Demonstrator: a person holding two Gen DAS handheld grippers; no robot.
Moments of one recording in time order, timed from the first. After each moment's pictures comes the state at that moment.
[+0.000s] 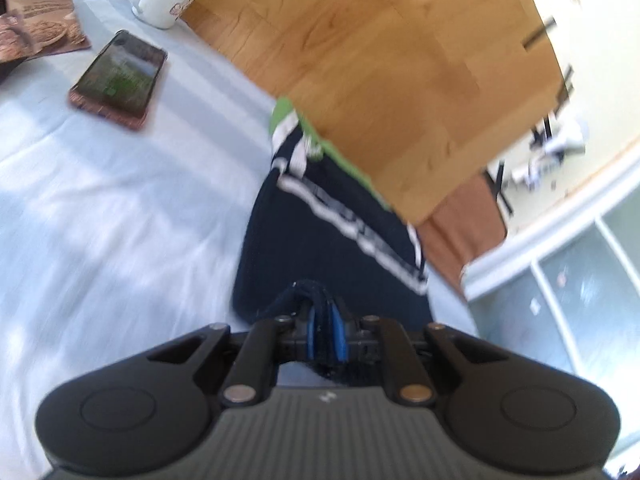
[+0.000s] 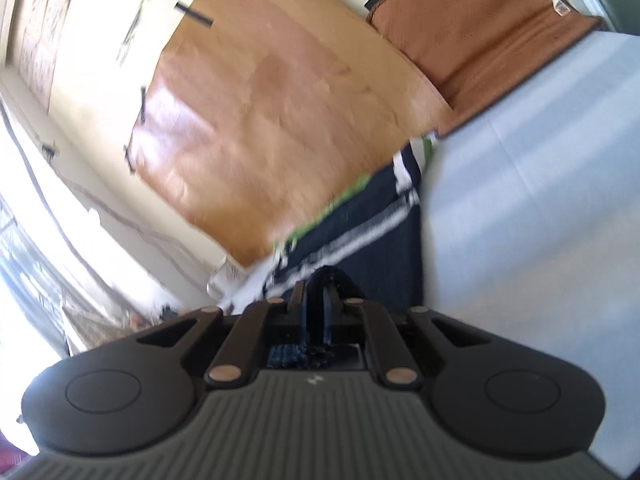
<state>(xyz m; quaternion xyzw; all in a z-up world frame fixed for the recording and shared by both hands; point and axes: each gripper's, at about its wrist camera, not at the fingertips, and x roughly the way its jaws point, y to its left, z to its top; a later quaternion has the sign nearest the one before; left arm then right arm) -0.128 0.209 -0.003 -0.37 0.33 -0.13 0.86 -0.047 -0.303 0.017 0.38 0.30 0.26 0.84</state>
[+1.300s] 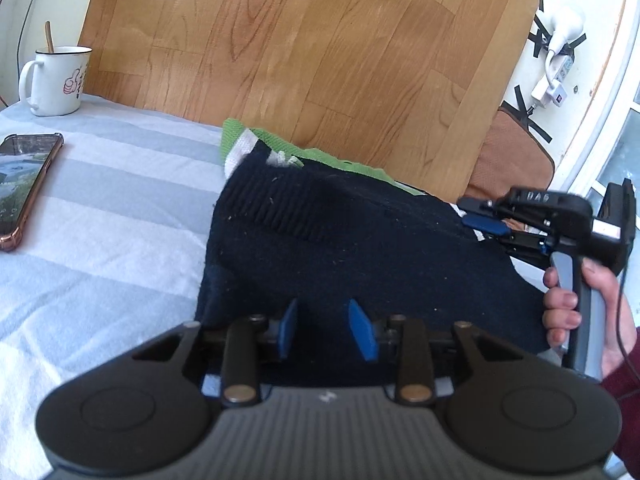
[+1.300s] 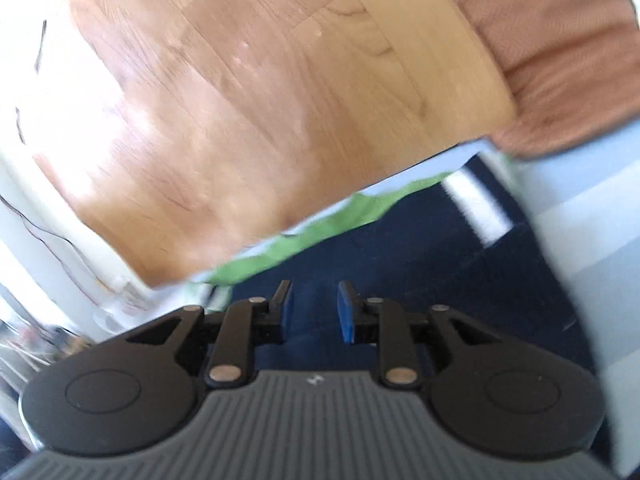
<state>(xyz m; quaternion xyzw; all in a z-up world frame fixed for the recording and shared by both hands) -0.029 0.129 -0.035 -0.16 0.30 -0.12 0.93 0.113 -0.142 -0.020 0.29 0.35 0.18 0.87</state>
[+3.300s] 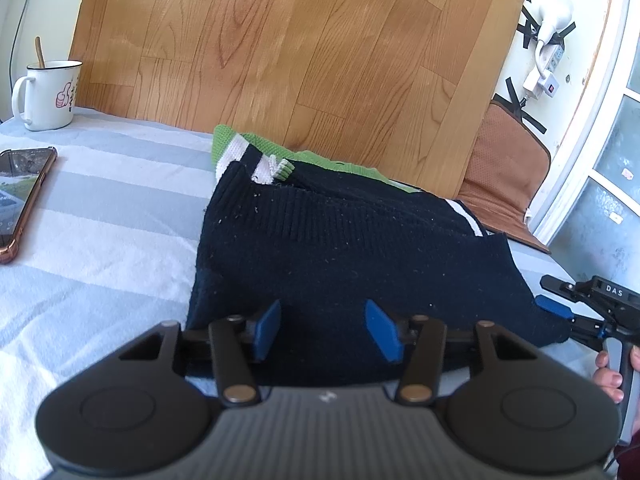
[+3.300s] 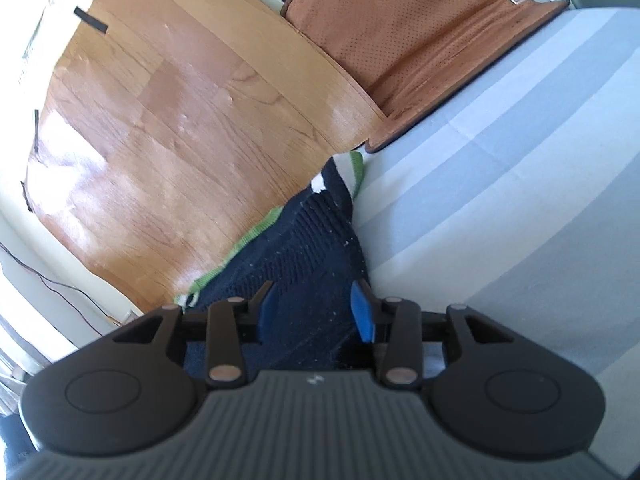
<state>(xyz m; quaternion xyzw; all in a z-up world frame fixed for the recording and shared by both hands) -0.030 0.122 -0.034 -0.14 0.30 -0.13 0.94 0.021 -0.269 -0.041 0.36 0.31 0.12 0.87</state>
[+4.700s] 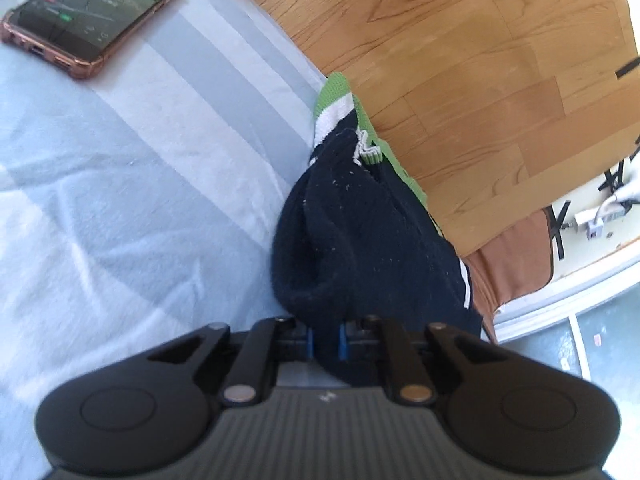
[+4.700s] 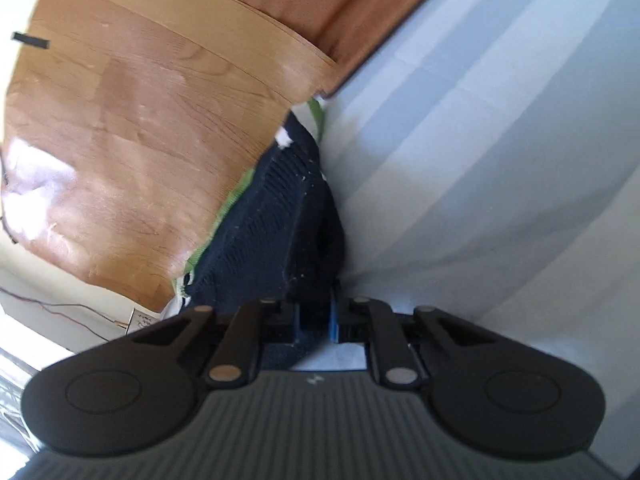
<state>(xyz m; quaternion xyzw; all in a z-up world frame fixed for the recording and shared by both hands) -0.024 0.197 -0.057 -0.42 0.37 -0.09 0.82 -0.002 -0.280 -0.039 0.43 0.38 0.09 0.81</state>
